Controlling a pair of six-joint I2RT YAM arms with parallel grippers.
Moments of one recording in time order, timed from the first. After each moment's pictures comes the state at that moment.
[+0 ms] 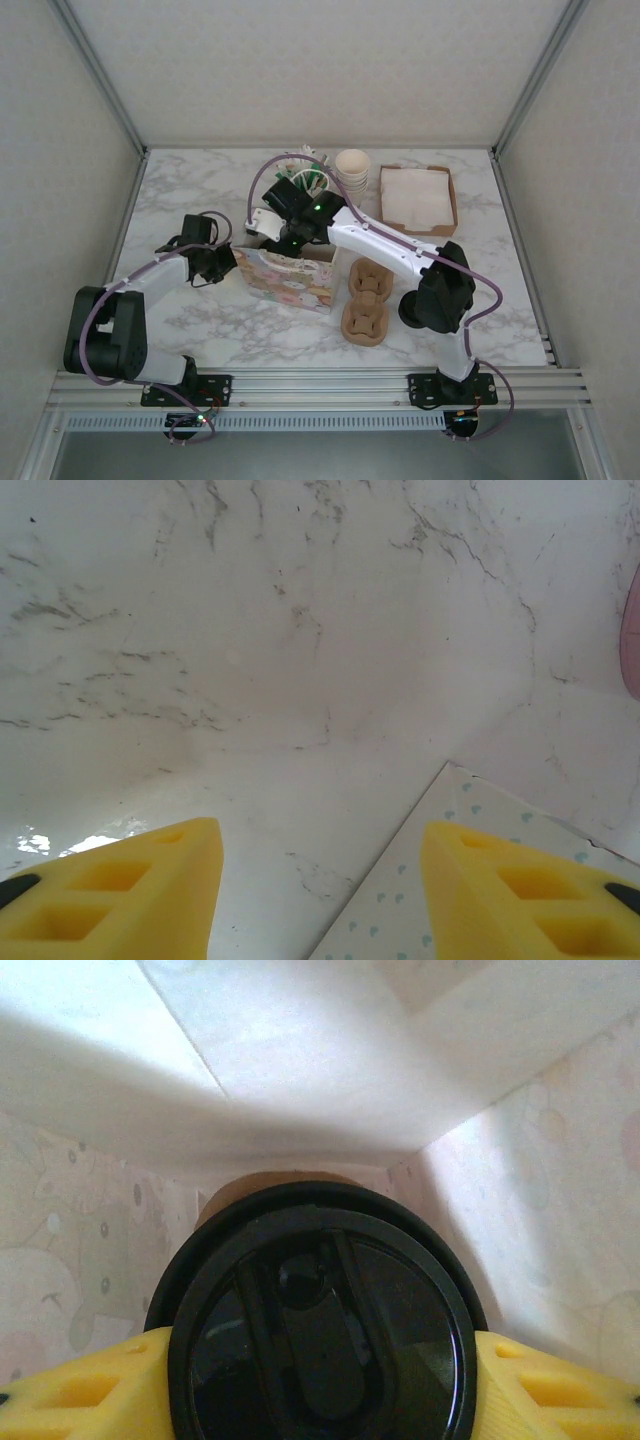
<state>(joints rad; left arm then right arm) -0.14 1.42 0.70 -0.35 0.24 -0.76 0.96 1.97 1.83 -0.90 -0.13 -0.36</state>
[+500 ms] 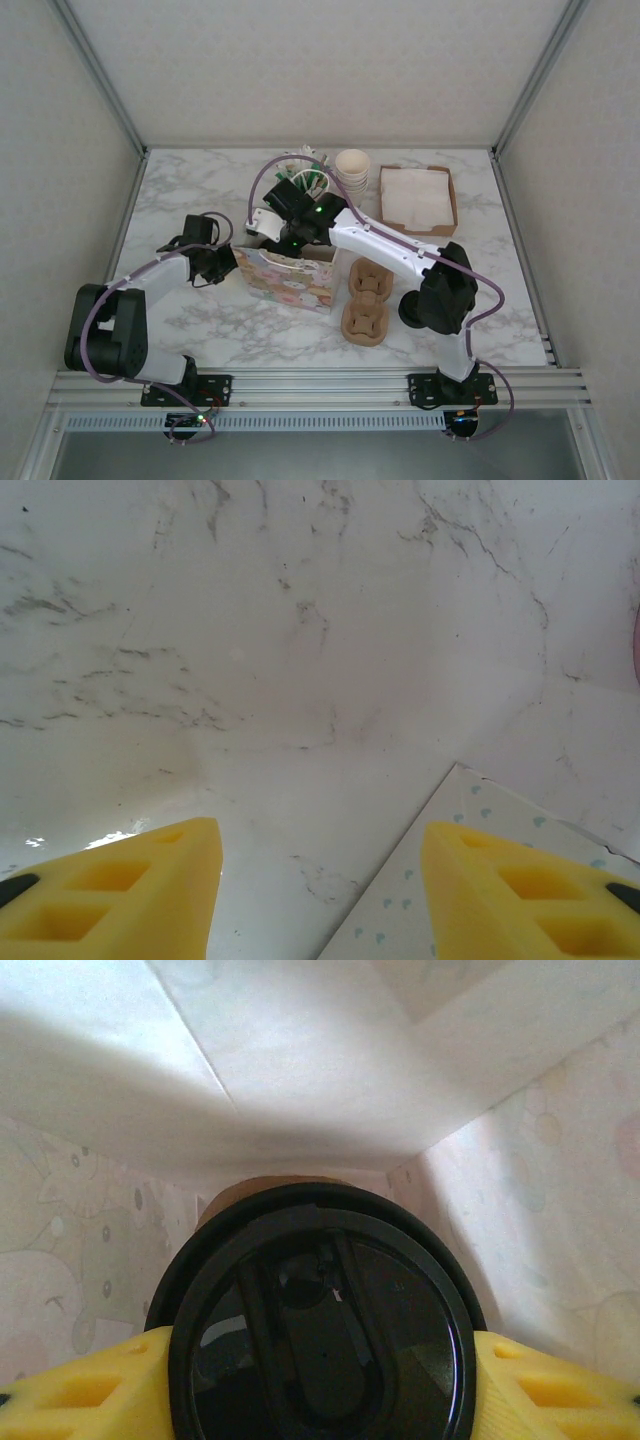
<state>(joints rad) -0.15 1.44 0.70 -0.35 0.23 -0.76 0.96 1.95 1.81 -0.88 -0.13 -0.35</state>
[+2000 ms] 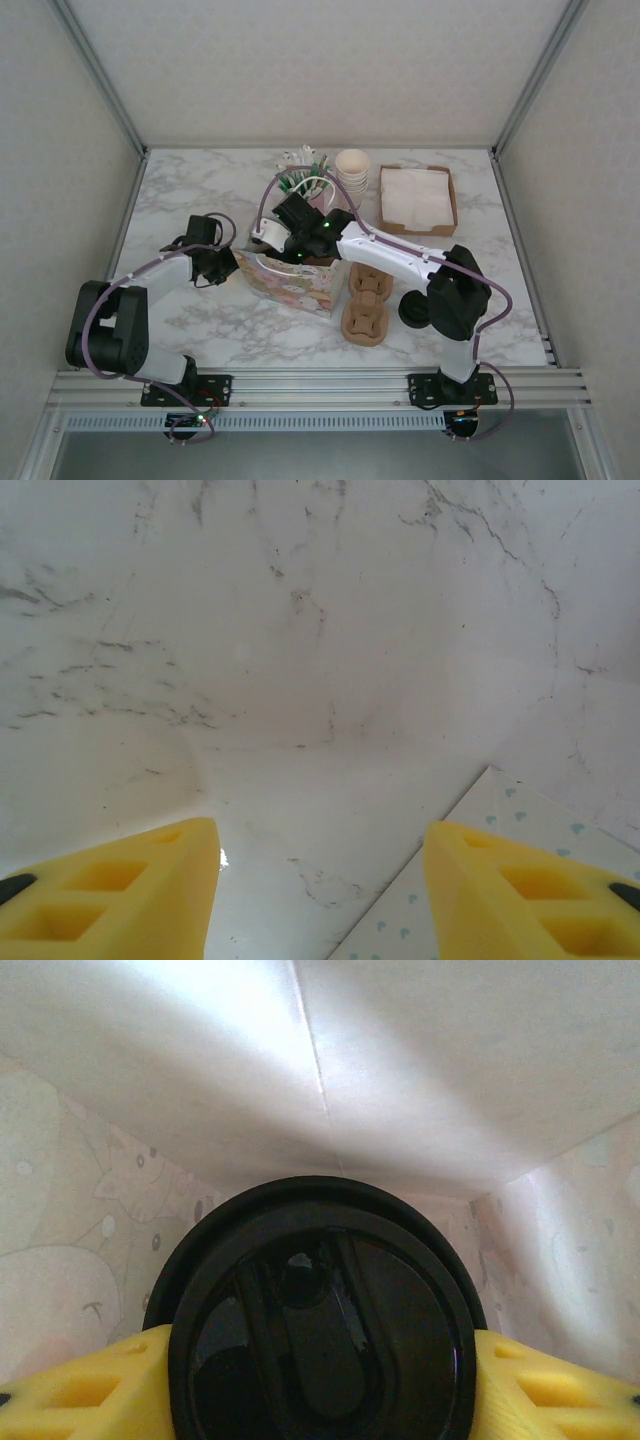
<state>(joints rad) -0.17 1.45 0.70 -0.34 0.22 -0.76 0.96 1.87 1.57 -0.67 -0.23 -0.28</state>
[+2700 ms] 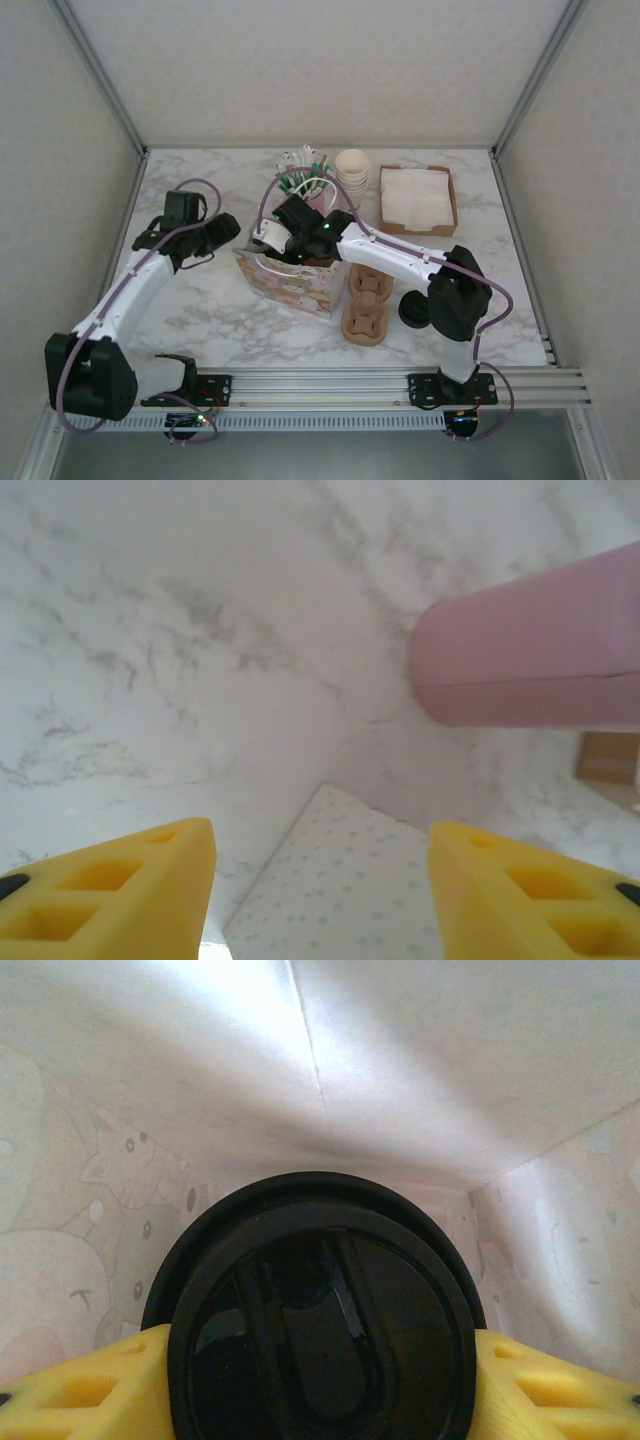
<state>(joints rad) -0.17 1.20 0.95 -0.58 0.16 -0.68 0.96 1.87 1.56 -0.68 -0.19 -0.27</state>
